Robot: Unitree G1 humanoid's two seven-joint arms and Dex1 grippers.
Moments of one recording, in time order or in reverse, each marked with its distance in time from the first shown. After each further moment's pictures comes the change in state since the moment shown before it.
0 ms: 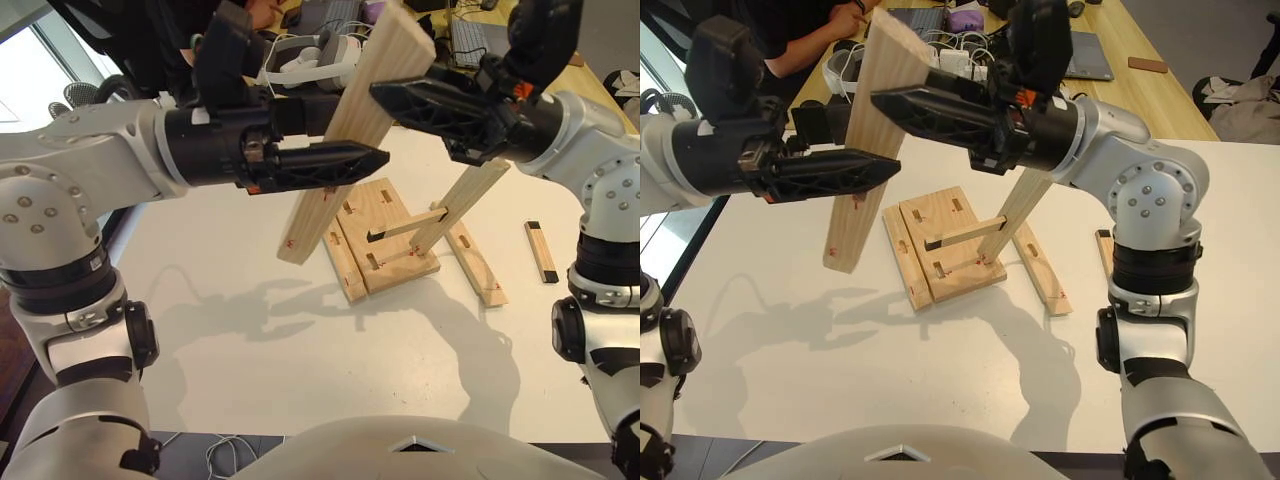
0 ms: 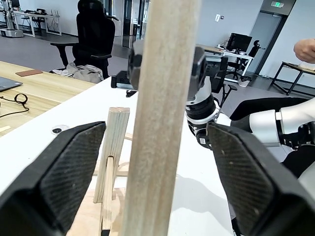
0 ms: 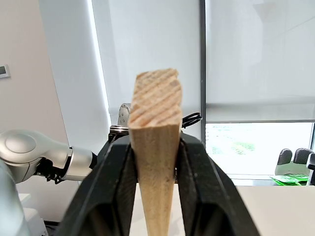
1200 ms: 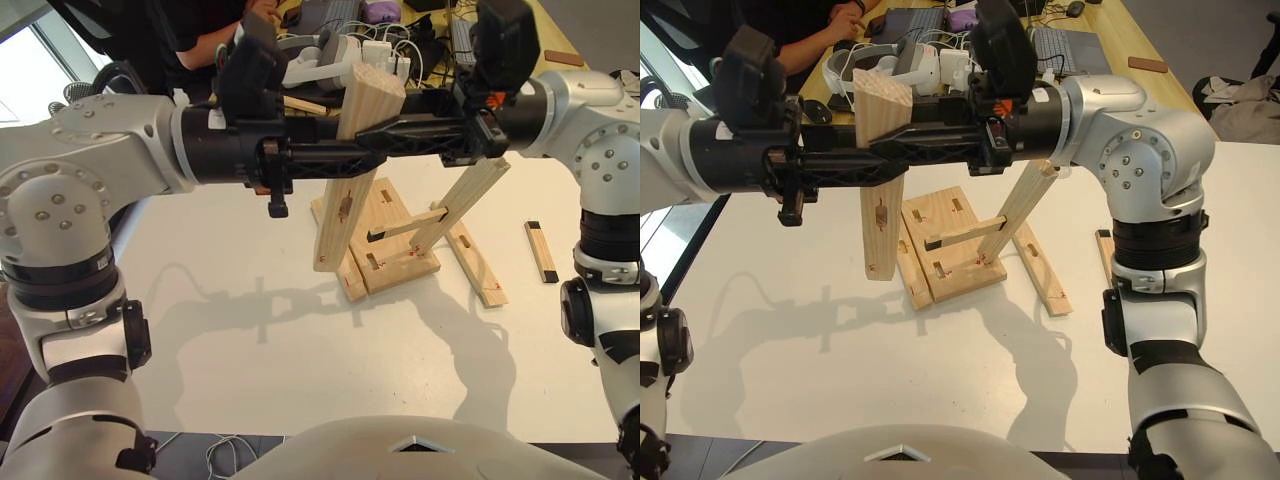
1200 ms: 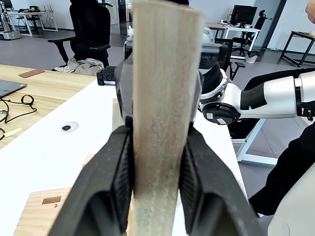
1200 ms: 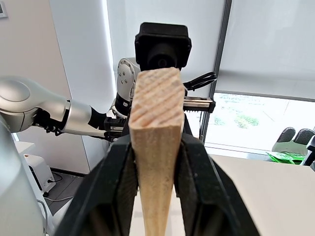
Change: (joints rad) left arm -0.014 0.016 -0.082 -0.011 0.210 -0.080 -0.151; right arm -0.098 -0.026 0.073 0.065 -0.255 0.002 0.234
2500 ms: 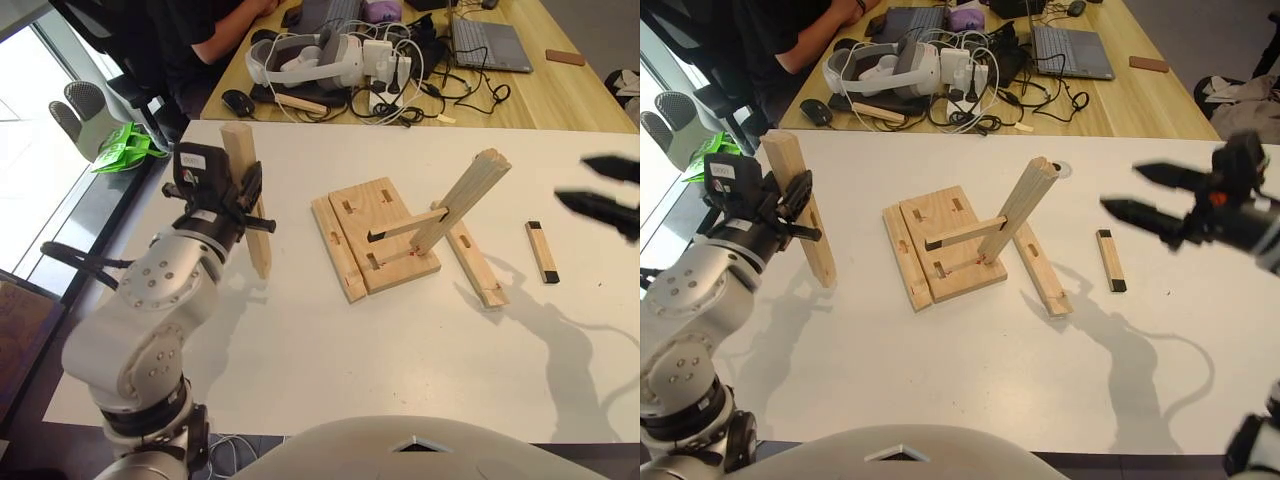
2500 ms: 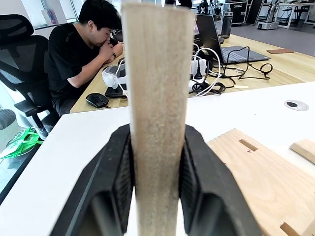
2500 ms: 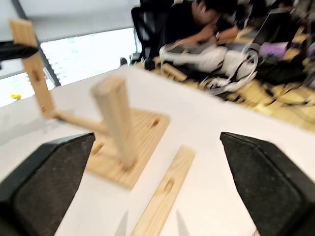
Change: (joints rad) left arm 0.597 -0.369 0.089 -0.582 0.553 0.077 0.986; right arm 0.874 -0.542 -0.577 -0.095 -0.143 -0.016 0.026
